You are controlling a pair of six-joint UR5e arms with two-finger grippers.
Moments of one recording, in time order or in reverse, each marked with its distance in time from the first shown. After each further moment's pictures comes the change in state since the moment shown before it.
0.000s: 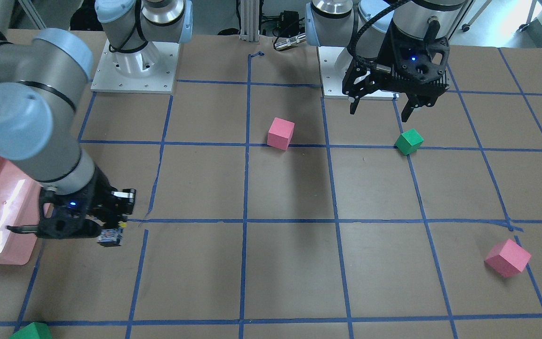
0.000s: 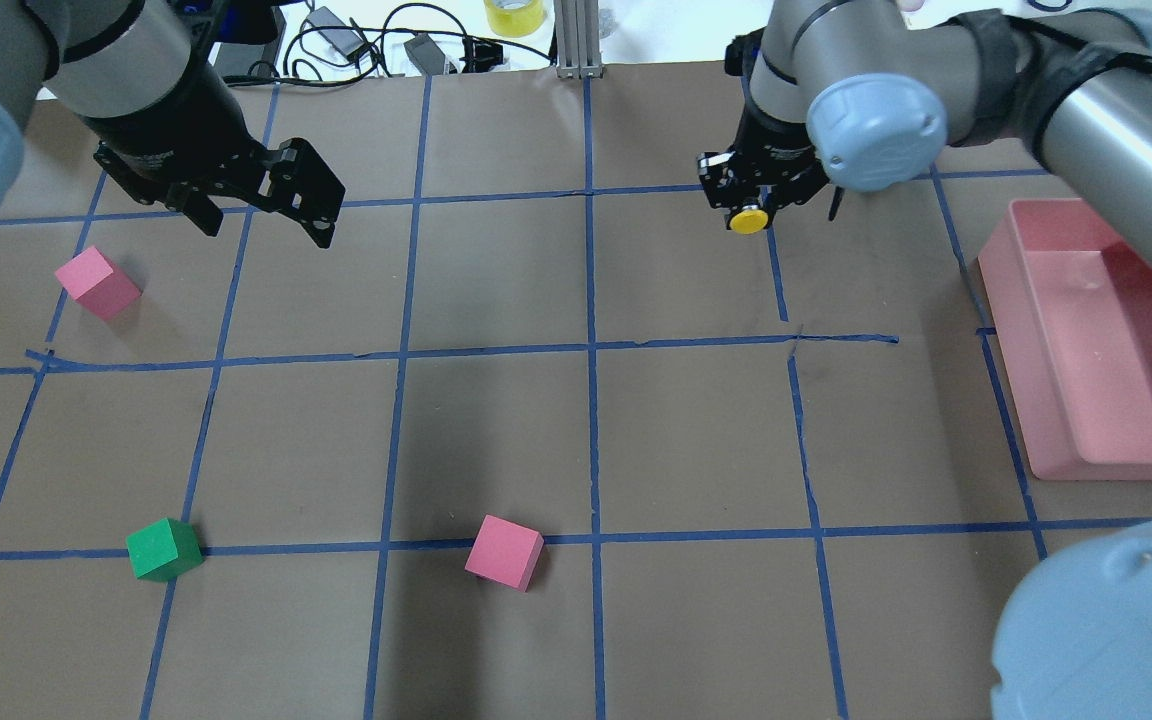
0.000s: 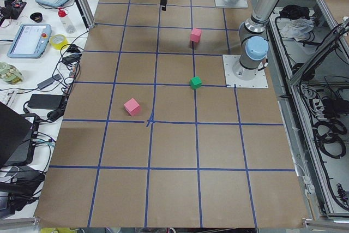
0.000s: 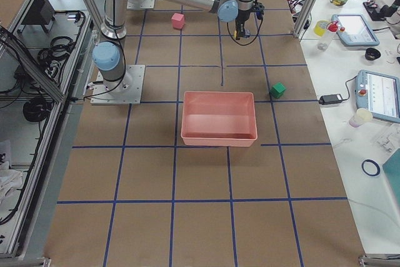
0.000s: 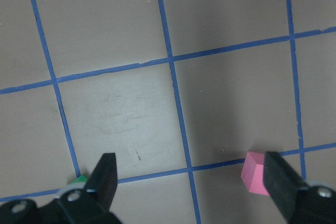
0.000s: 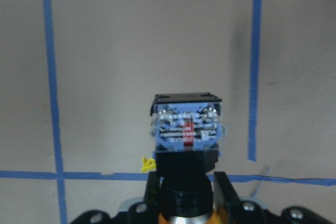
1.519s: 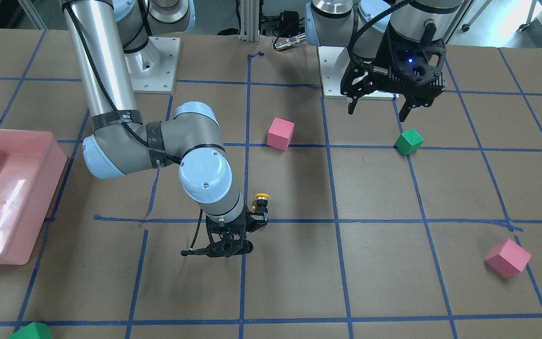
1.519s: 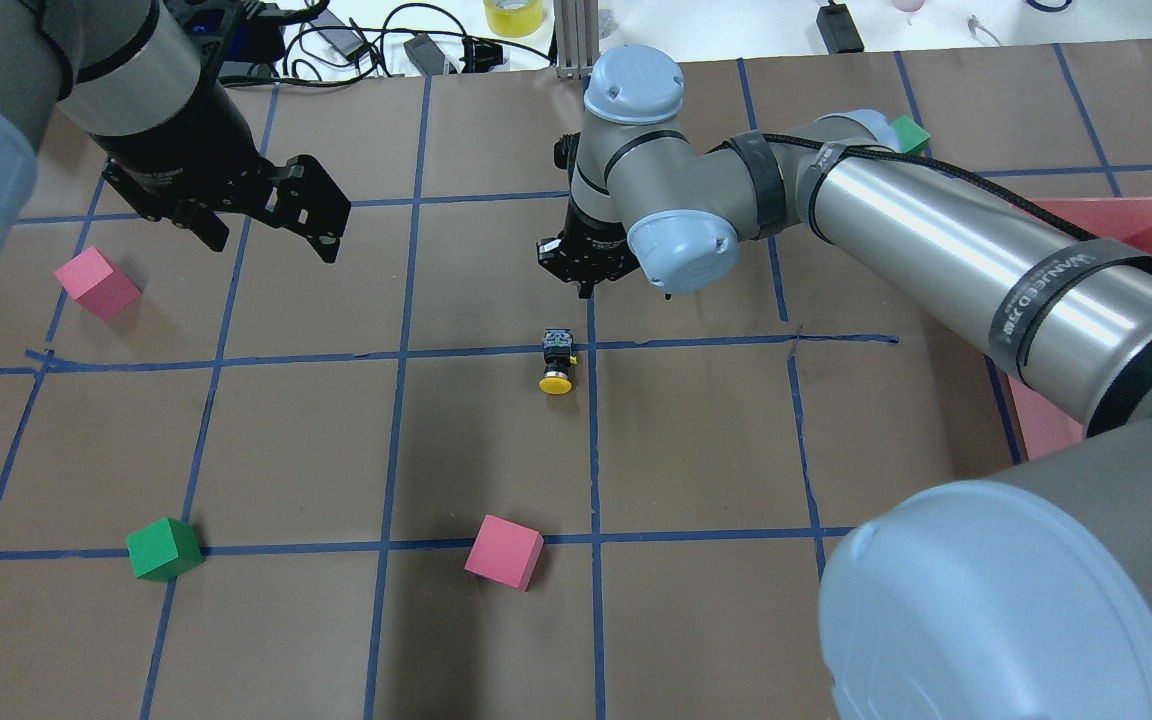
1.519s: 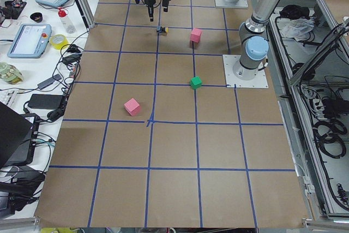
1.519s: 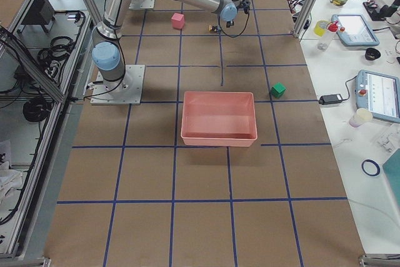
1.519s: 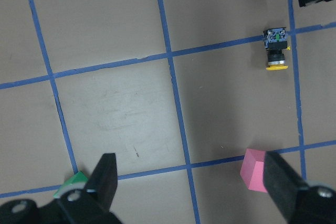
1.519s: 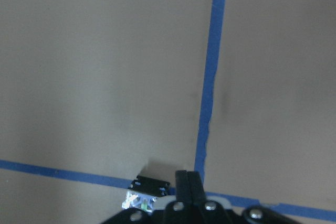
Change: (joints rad) left arm -0.006 0.011 -0.035 0.001 0.000 -0.021; right arm 0.191 0.141 0.007 -0.179 0.104 0.104
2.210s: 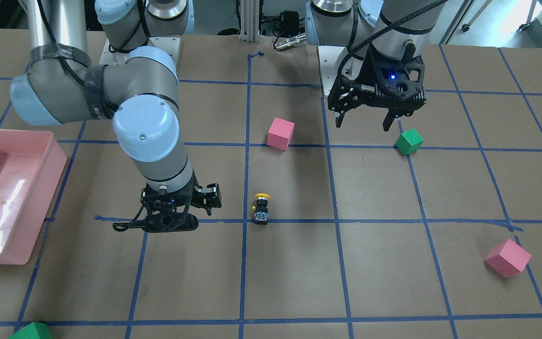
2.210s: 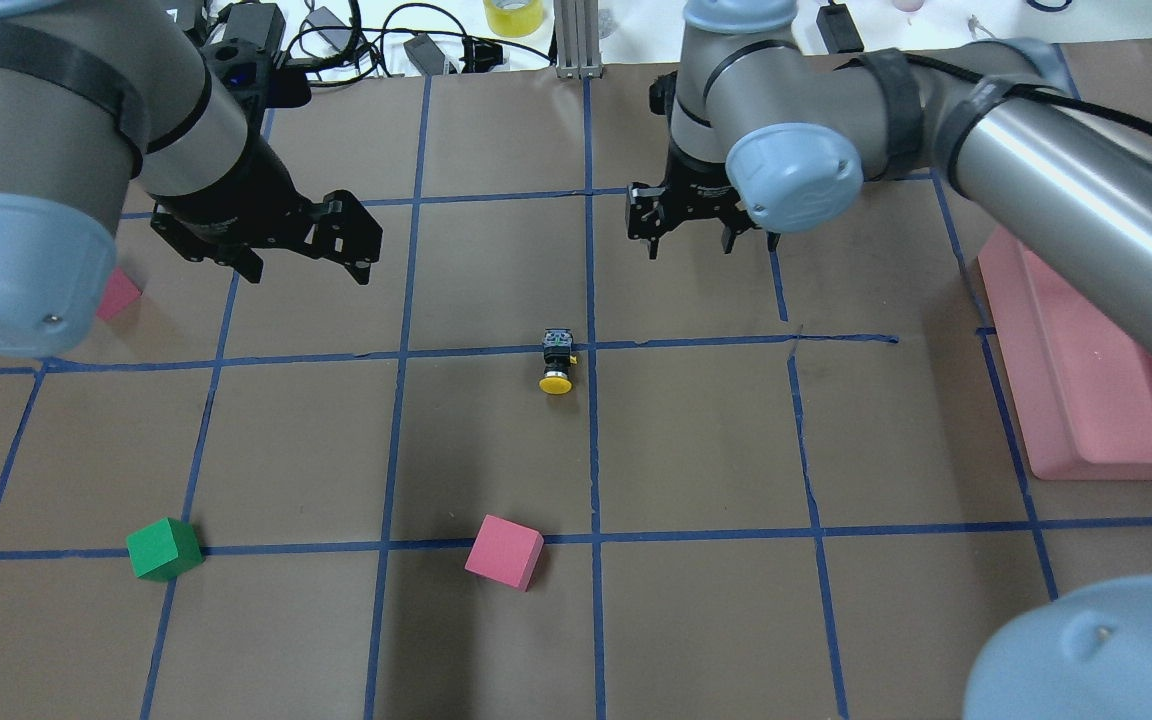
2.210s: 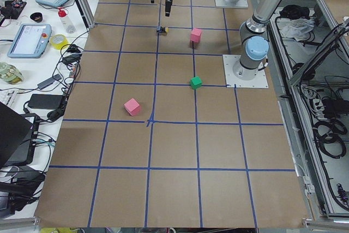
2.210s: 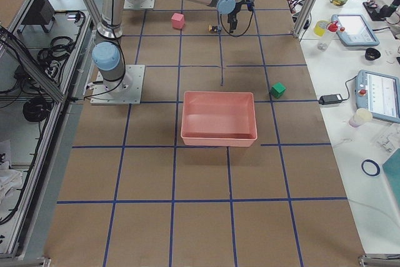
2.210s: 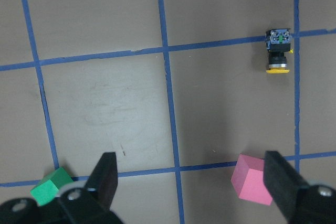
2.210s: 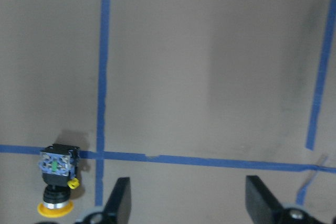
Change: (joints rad) left arm -0.033 0.017 -0.143 0.193 -0.007 -0.127; right arm -0.145 -0.169 0.019 0.210 -0.125 -0.113
